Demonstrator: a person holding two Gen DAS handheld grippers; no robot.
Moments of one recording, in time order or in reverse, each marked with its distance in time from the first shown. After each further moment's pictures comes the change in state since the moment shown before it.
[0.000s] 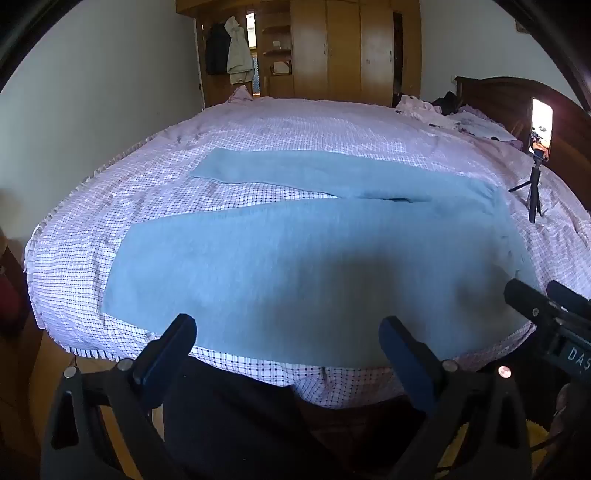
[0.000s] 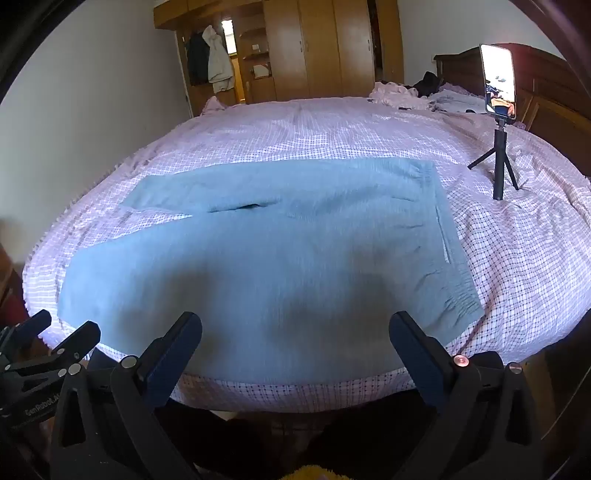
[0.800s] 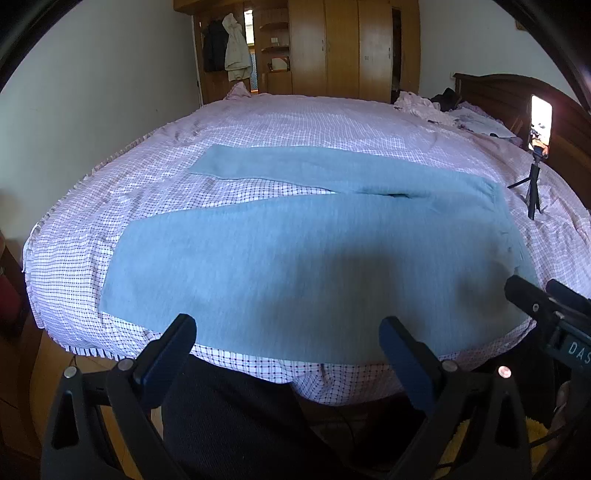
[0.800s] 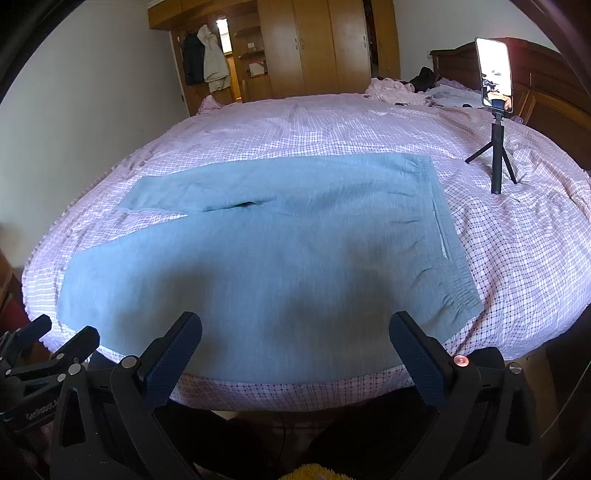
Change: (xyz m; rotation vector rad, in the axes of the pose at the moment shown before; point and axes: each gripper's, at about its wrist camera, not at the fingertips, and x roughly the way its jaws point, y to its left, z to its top) left arm 0.003 -0.002 -0.003 0.003 0.008 0.007; right arm 0.002 -0.005 -0.001 0.010 0.006 0.007
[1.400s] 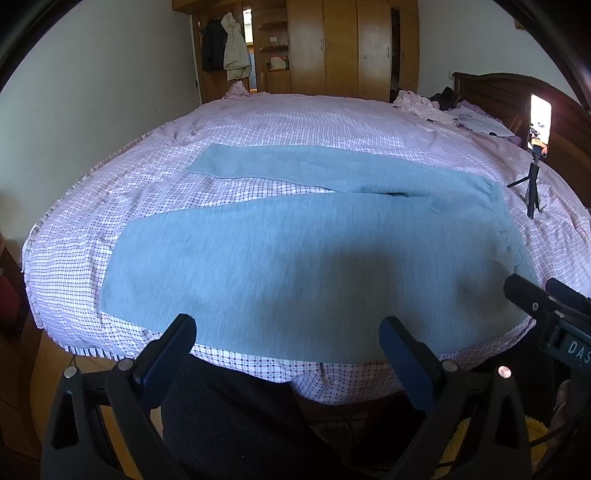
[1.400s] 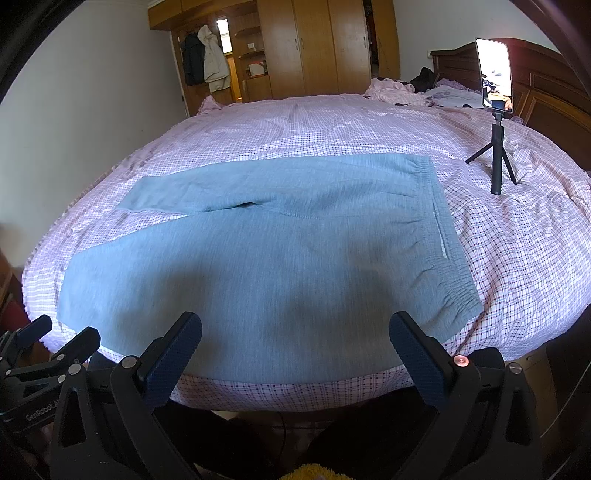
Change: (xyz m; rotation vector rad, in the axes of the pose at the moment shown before) left arm -0.001 -0.001 -0.001 0.006 0.003 -0.002; right arm 0.000 0.000 0.001 0.003 0.002 -0.002
